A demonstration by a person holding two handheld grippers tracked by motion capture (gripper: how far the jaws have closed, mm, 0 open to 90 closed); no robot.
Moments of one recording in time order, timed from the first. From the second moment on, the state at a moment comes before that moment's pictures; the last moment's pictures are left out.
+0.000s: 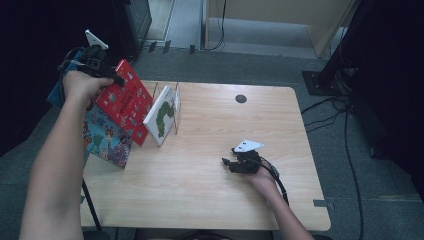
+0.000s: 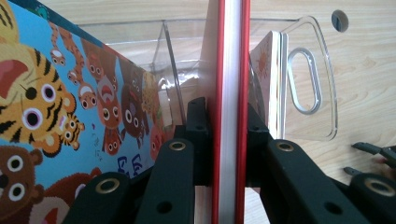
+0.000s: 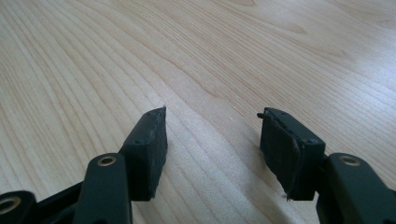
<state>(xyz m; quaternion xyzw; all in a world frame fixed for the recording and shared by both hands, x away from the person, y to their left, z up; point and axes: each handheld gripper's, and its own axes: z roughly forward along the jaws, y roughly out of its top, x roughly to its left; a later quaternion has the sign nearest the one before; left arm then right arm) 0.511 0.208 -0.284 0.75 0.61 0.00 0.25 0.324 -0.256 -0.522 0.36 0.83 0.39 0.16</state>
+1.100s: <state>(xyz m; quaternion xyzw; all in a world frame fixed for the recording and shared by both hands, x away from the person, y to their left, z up) 0.481 0.216 -0.251 0.77 0.55 0.06 0.33 0.324 -0.256 -0.522 0.36 0.83 0.39 0.16</state>
